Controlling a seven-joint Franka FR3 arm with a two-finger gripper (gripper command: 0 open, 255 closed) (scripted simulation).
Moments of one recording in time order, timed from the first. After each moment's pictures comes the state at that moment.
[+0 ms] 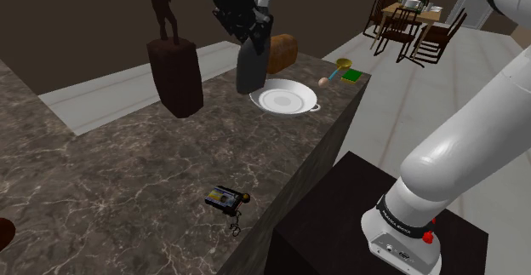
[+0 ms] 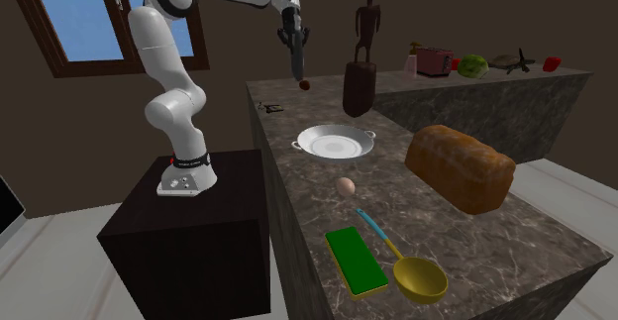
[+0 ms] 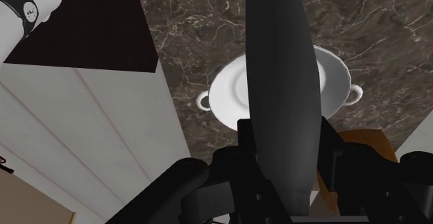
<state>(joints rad) -0.26 -0.12 0.87 -1.66 -0.41 1.36 1.96</state>
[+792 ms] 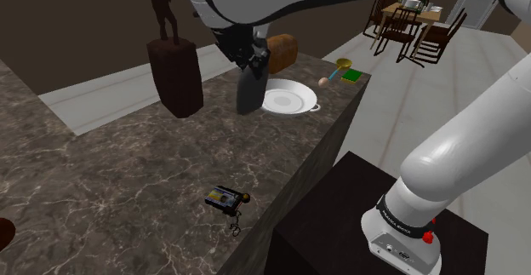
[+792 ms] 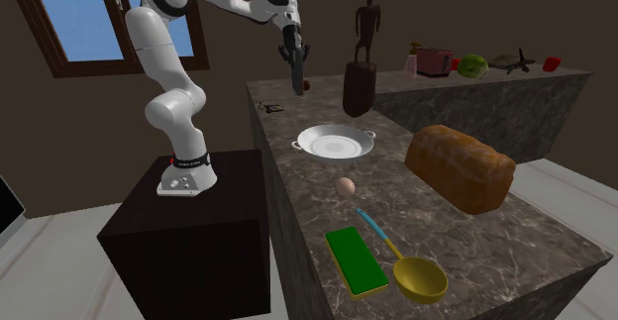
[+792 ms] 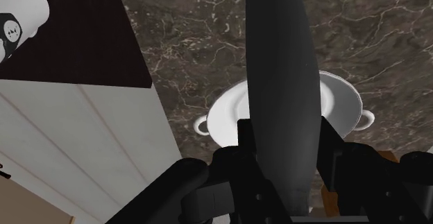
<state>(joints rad) -0.26 -0.16 0.85 -1.84 -0.38 1.52 2.00</state>
